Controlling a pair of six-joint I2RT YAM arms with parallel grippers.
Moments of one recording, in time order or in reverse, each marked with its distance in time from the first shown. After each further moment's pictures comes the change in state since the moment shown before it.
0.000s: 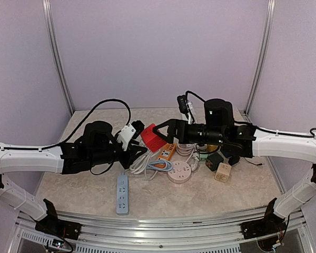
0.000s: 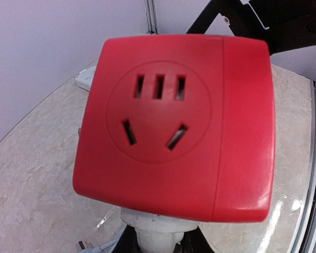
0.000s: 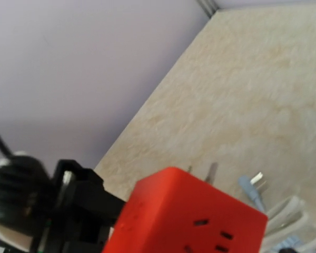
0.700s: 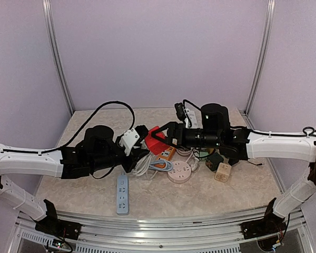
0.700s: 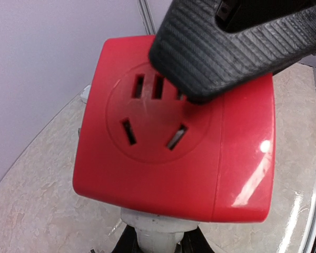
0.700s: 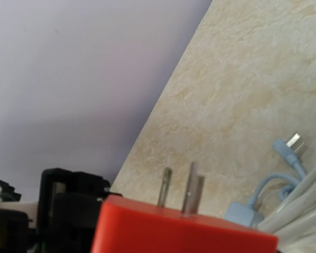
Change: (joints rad) left arm -0.075 -0.014 -0.023 0.051 -0.092 0.100; right arm -0.012 0.053 -0.039 0.080 -0.120 0.199
